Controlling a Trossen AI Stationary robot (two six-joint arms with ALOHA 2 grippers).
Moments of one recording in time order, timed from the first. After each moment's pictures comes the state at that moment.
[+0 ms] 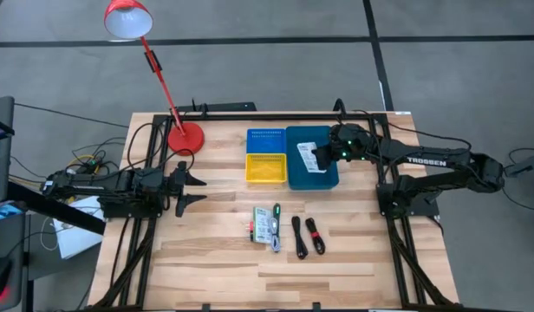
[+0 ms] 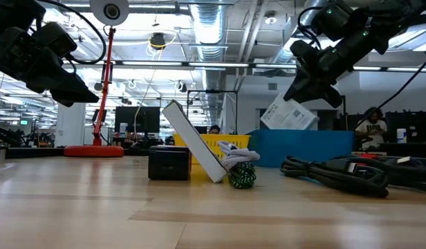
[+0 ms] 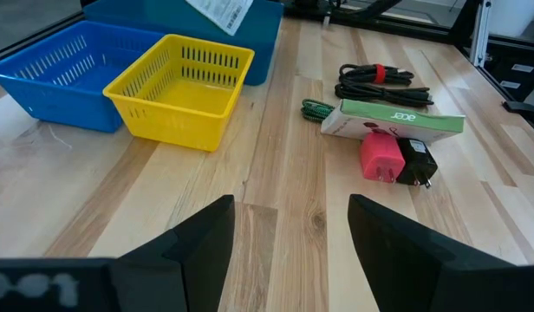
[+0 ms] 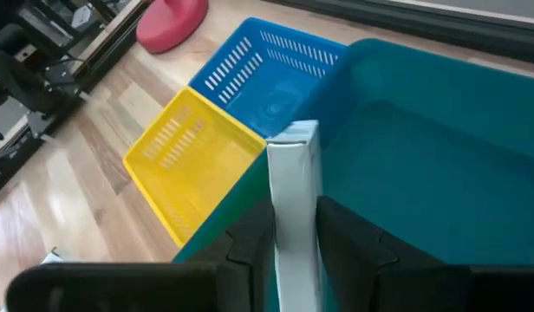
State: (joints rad) left arm -0.02 0.16 0.10 -0.30 -0.07 -0.18; right arm -0.42 1.08 0.59 -0.15 -0.02 0.51
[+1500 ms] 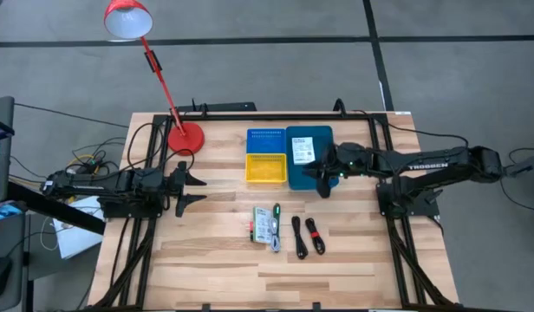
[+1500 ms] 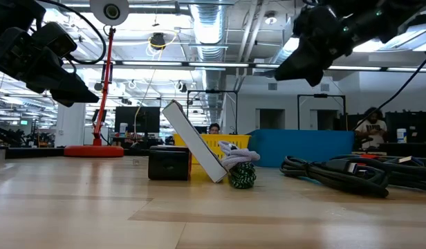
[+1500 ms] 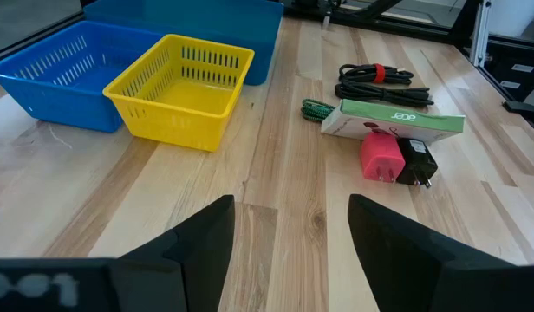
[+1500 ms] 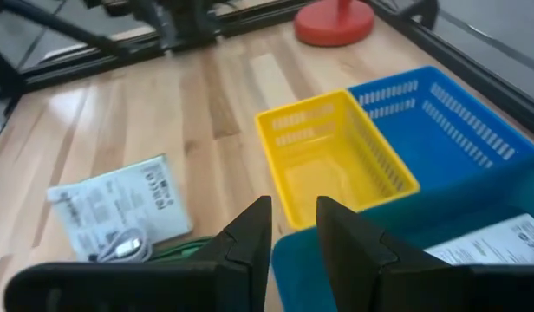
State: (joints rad) left arm -0.02 0.16 0.10 -0.30 -0.07 -0.18; right arm -0.12 1.08 0.59 -0.01 0.00 0.14
